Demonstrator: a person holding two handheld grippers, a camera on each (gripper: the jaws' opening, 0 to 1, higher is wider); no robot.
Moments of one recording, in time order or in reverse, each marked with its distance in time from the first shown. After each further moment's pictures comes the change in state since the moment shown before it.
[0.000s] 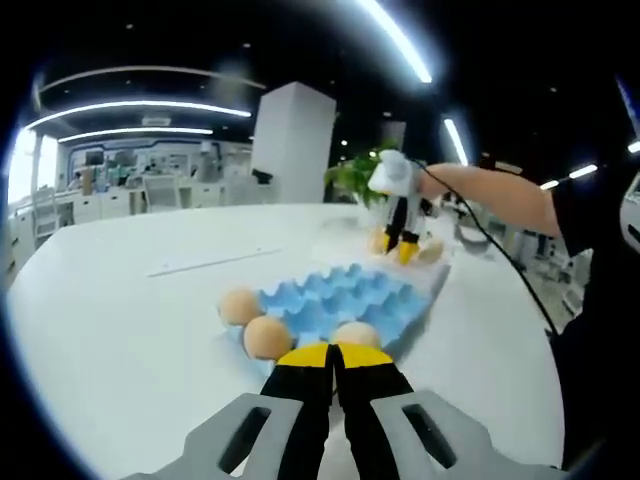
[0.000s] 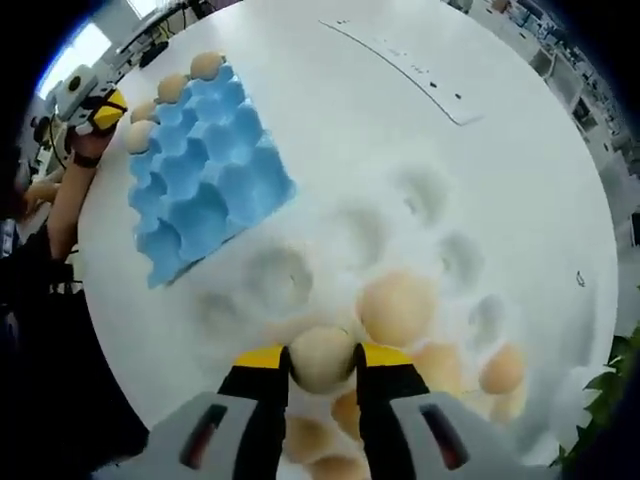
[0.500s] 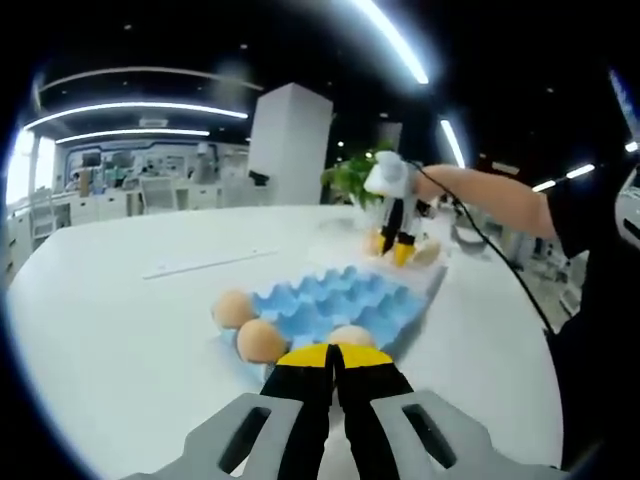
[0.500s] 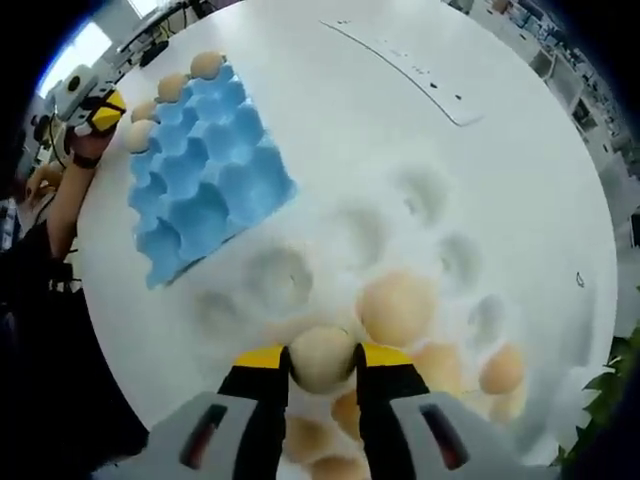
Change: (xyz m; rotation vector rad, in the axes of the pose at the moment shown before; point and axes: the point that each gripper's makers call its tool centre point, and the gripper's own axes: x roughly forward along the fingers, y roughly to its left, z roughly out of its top) left arm 0.002 -0.012 0.000 0.002 -0.007 -0.016; right arm 0.000 0.000 0.001 -0.004 -0.002 -0.002
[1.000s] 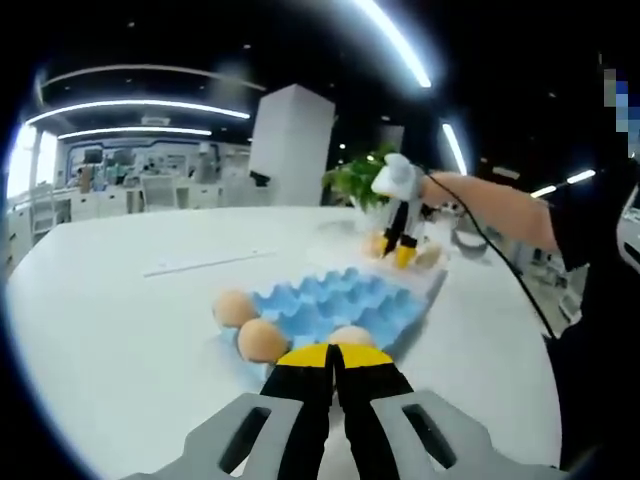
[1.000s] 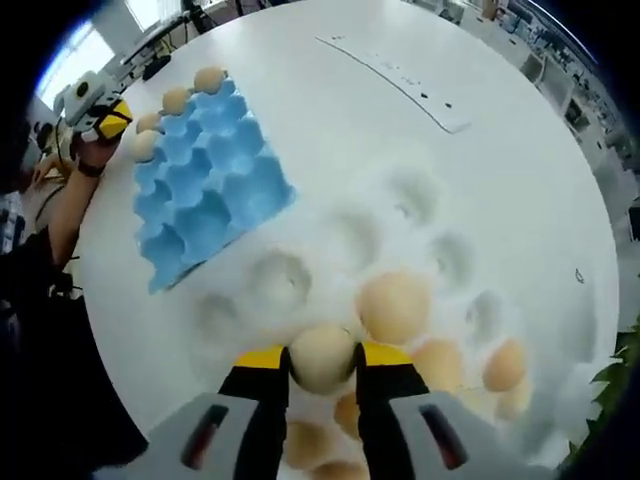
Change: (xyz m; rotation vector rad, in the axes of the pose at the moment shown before) left arm 0.001 -0.007 -0.002 -0.021 -0.007 0.002; right arm -0.001 -0.007 0.003 0.021 -0.077 -0.002
